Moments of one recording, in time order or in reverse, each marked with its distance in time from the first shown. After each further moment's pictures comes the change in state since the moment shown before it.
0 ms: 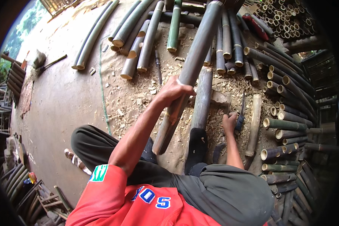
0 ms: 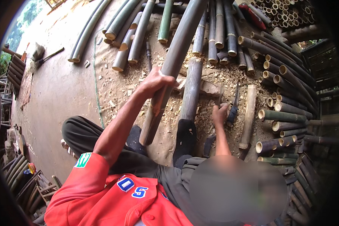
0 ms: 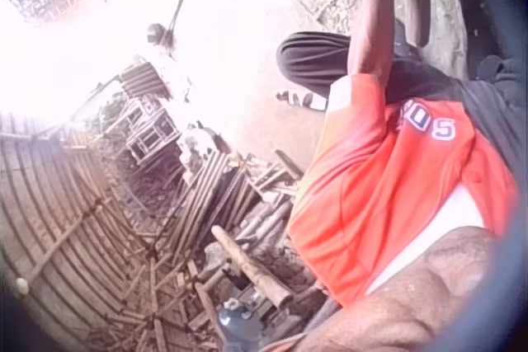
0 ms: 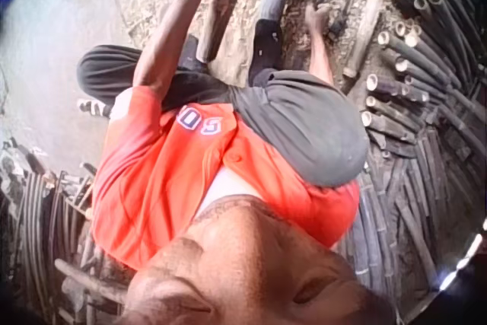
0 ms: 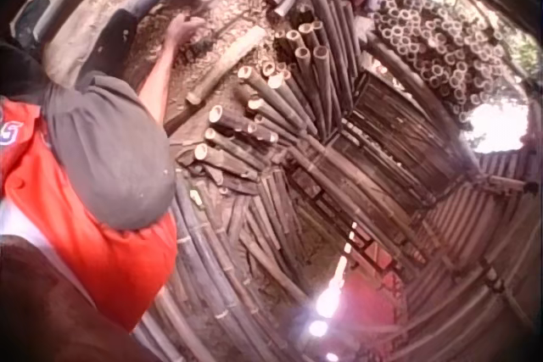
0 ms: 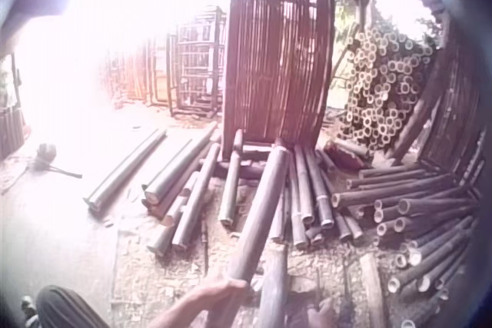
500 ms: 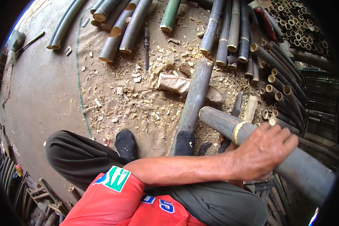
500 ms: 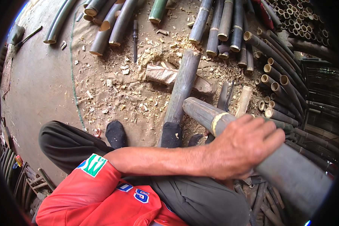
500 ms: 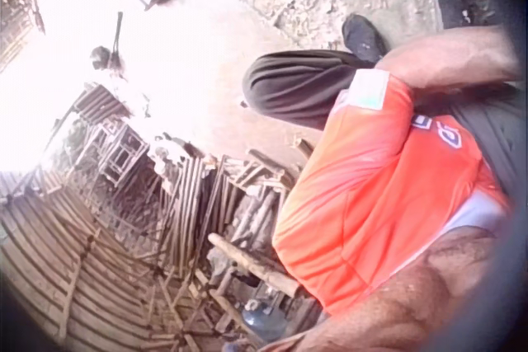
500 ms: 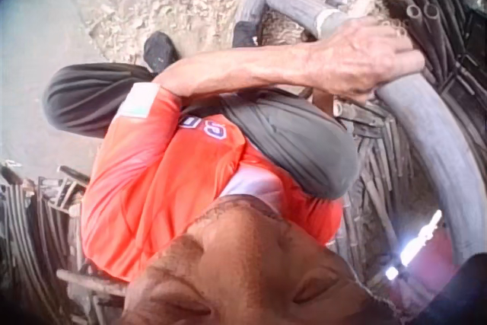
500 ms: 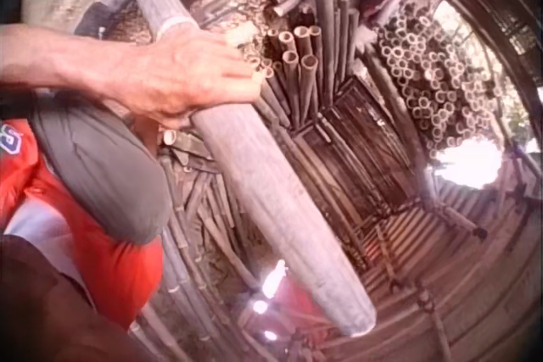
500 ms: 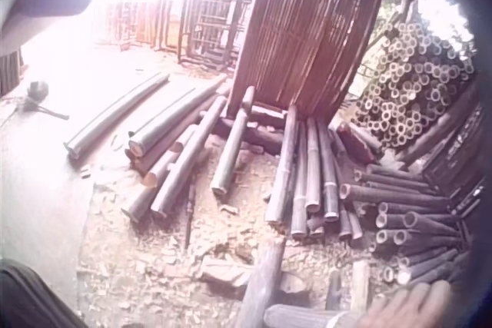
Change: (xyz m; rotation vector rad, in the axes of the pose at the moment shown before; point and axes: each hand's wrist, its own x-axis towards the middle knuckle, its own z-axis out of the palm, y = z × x) left_hand -0.039 0.094 0.160 0.092 0.085 0.999; right_hand -0.018 -0.136 -0.120 0.816 -0.461 0.388
